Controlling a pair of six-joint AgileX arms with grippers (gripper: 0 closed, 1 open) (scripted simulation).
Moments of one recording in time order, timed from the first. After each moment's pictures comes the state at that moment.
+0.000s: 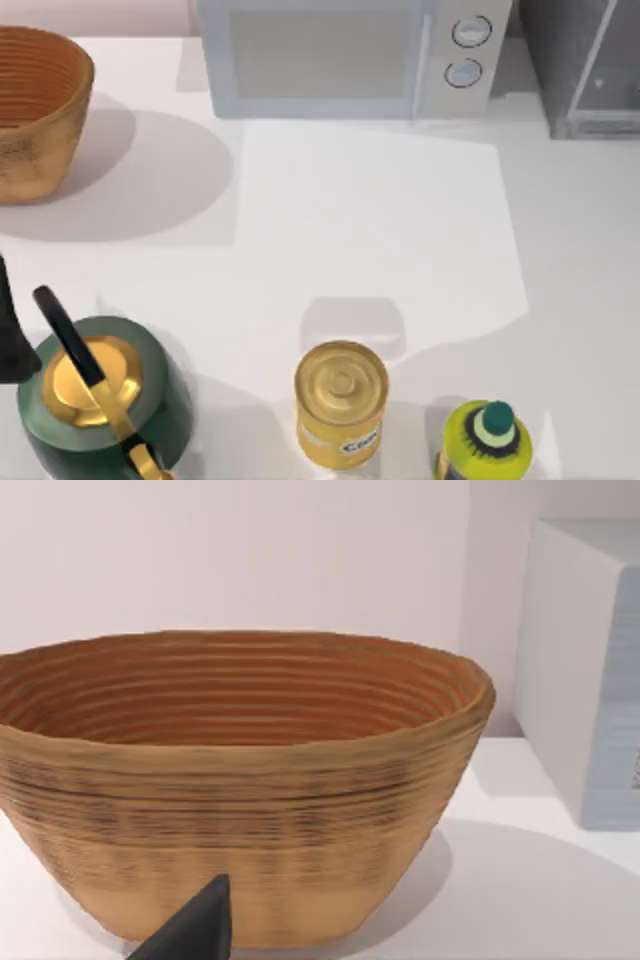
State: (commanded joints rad) left arm 0.00 0.00 0.00 0.00 0.00 0.00; right arm -0.21 2.44 1.31 1.14 -0.17 0.01
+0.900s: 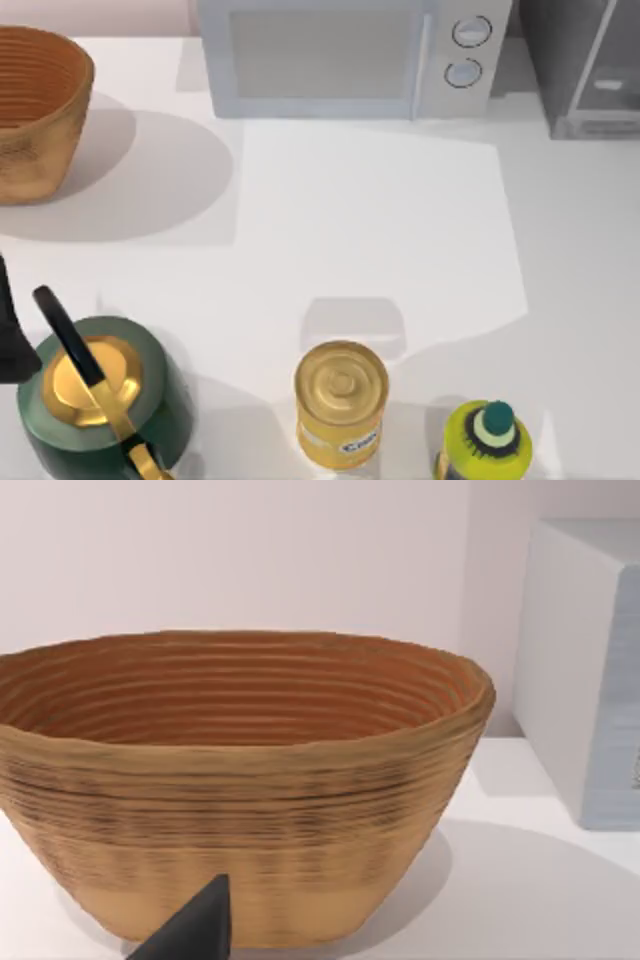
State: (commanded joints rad) left arm 0.00 0.00 0.00 0.00 0.00 0.00; right arm -0.21 2.44 1.31 1.14 -0.17 0.01
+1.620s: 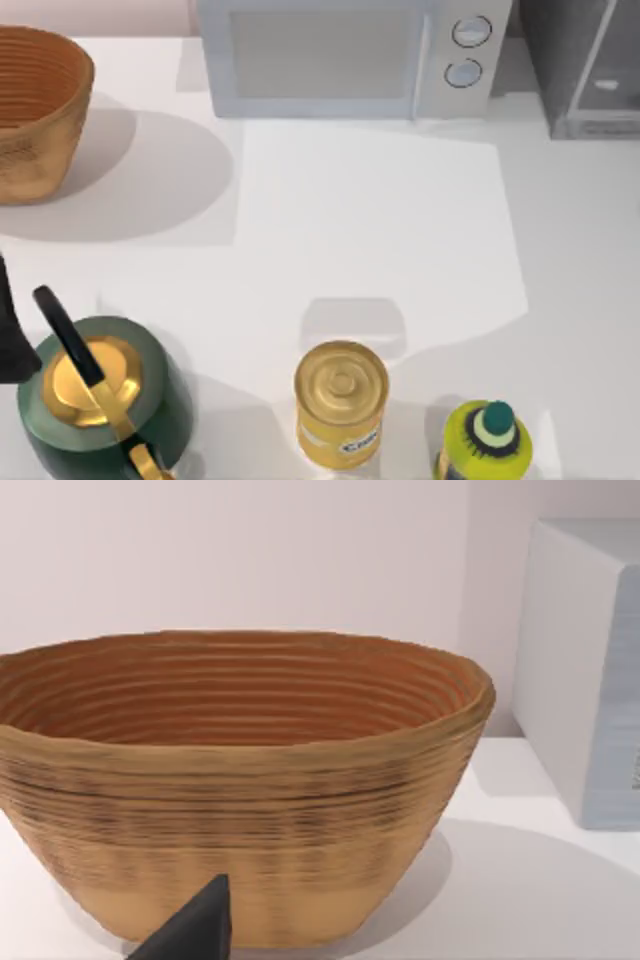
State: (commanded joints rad) left arm 0.00 0.00 0.00 0.00 0.00 0.00; right arm -0.21 2.43 1.30 1.12 -0.17 0.01
